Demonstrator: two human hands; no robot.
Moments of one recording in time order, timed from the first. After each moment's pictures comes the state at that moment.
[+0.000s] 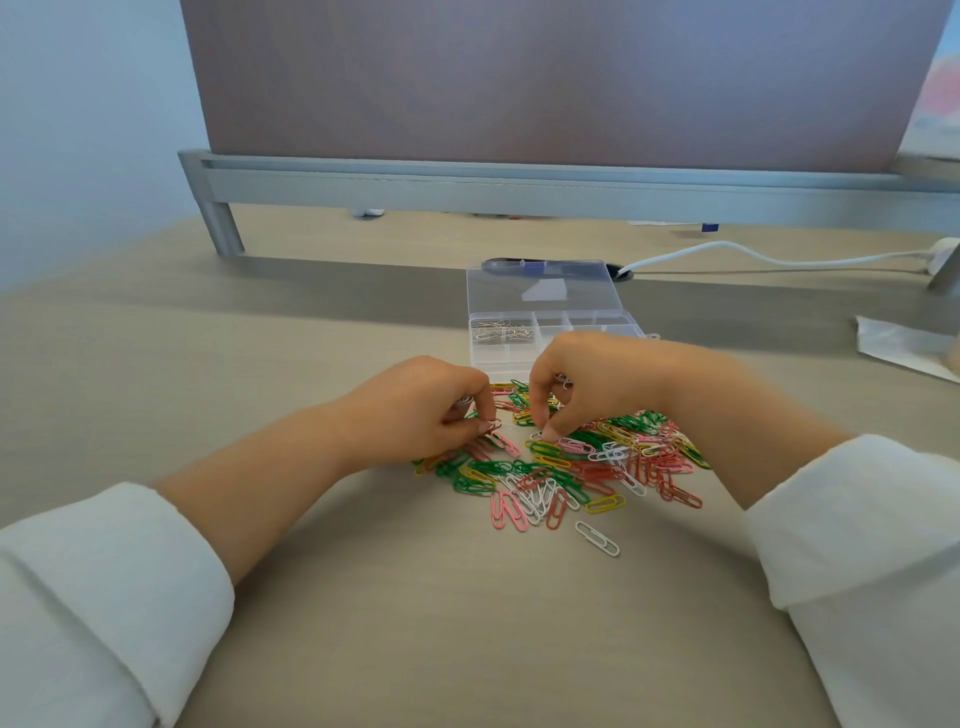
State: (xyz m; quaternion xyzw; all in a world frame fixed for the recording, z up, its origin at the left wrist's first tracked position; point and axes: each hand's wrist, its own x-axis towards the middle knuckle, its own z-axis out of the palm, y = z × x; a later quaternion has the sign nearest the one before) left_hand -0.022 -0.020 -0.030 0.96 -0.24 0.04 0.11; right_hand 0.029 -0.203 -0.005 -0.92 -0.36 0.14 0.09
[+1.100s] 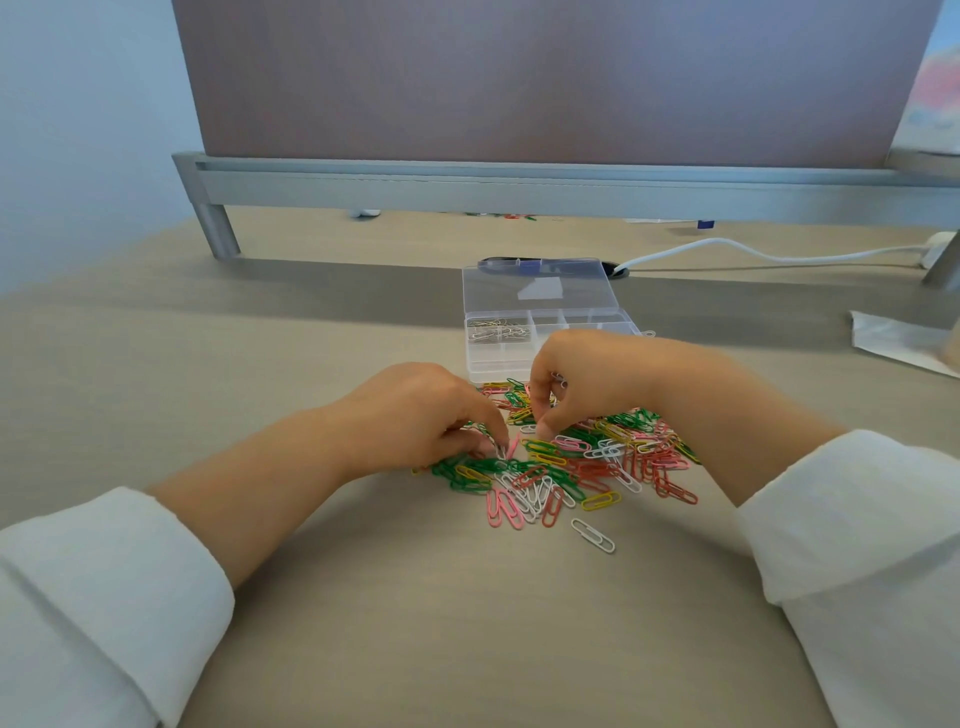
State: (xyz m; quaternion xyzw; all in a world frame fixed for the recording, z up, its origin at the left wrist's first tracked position) left_hand -0.021 -0.019 -0.036 0.95 -0.31 0.04 0.06; right_hand 0.027 -0.203 -0.006 -0.93 -0.34 0.13 0.08
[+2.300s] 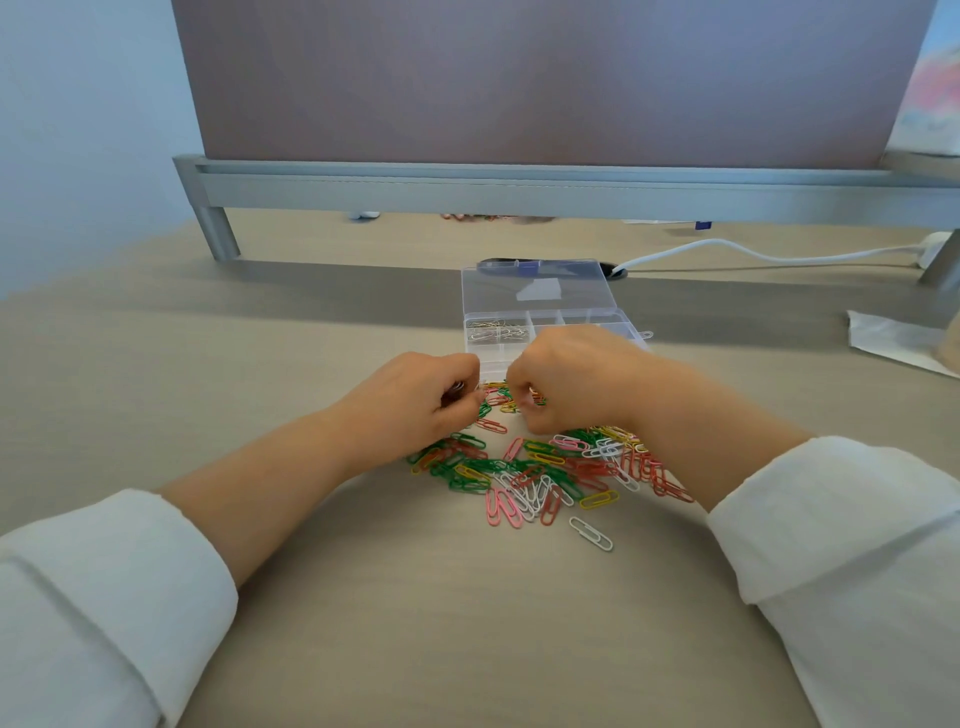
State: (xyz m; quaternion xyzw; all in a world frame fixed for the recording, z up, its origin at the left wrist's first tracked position) left_hand -0.019 -0.018 -0.041 0.96 -0.22 0.10 0.16; right_hand 0.022 -0.193 -0.012 -0.90 -0.43 -0.04 -0.07
